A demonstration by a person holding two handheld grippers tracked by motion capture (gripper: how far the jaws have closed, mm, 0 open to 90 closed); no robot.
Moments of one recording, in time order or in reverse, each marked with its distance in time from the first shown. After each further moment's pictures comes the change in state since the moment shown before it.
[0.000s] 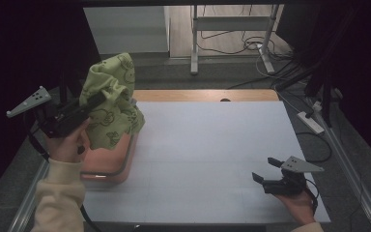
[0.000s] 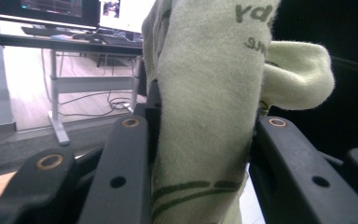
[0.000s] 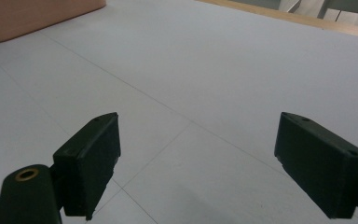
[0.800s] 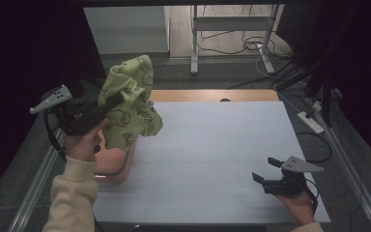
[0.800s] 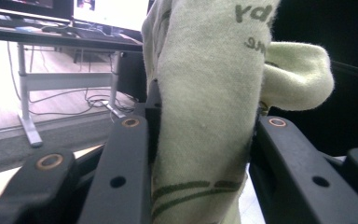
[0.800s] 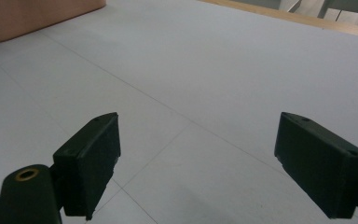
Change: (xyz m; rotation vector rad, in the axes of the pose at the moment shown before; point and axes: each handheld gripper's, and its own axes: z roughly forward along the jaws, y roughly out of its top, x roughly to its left) left arm -0.016 -0.008 0.031 0.024 -0.082 -0.009; right arm 0.000 0.000 0.000 0.000 0.001 0.003
